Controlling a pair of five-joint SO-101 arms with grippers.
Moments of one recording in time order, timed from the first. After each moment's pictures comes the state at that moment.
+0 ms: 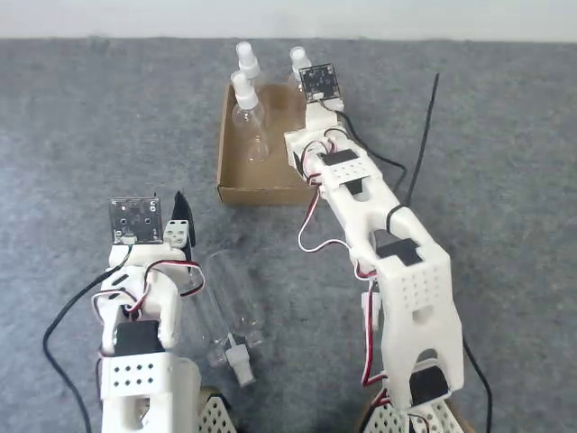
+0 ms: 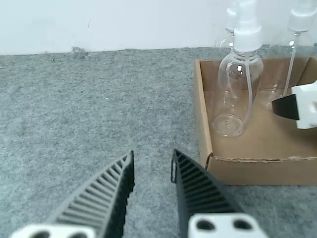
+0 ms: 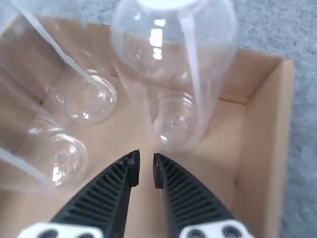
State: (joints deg) left arm -11.6 -77.6 88.8 26.8 0.3; right arm -22.5 39.0 -7.8 19.5 -5.1
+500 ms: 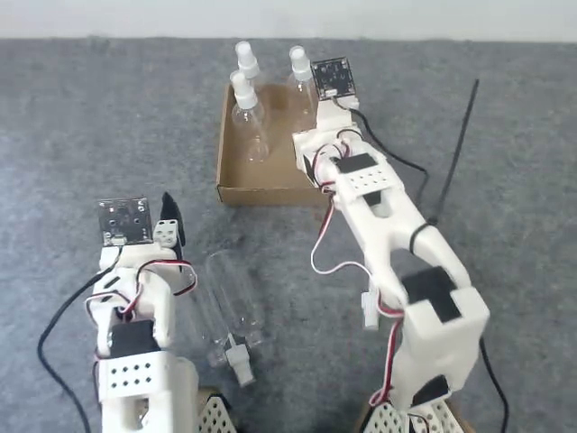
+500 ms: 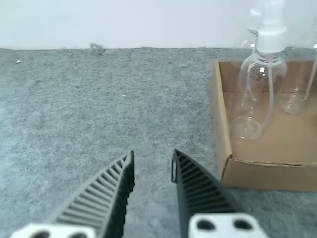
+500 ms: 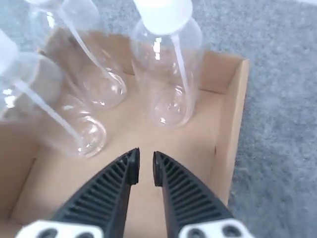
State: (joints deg) left arm -16.0 -77.6 88.8 26.8 0.3; right arm -22.4 16.3 11.3 21.2 -5.2
